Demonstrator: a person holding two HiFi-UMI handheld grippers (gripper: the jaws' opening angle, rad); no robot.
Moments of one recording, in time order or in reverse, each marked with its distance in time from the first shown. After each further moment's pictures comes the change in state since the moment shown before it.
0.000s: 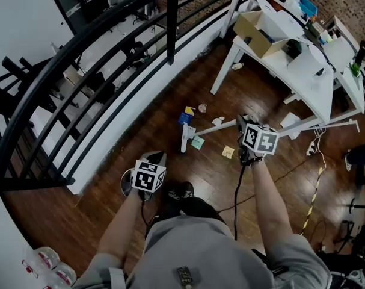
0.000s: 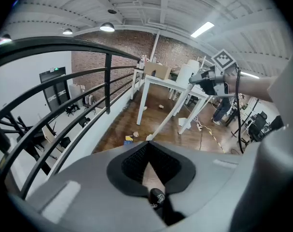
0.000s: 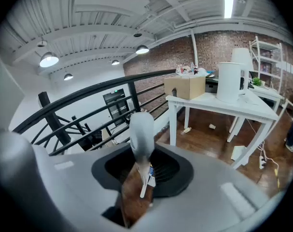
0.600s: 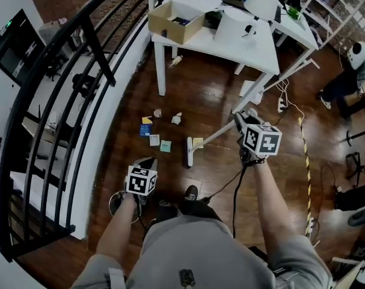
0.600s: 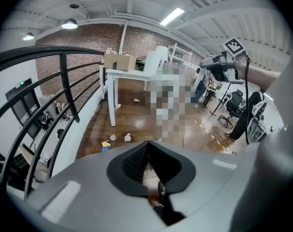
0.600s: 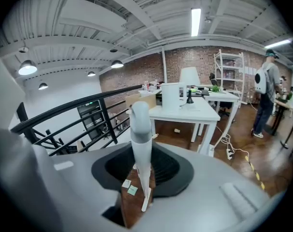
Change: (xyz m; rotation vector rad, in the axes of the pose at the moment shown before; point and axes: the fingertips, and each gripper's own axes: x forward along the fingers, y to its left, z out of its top) left arm 0.071 -0.139 0.018 0.252 0.089 -0.206; right arm -0.192 -0.160 -0.025 0.127 -0.141 -0.274
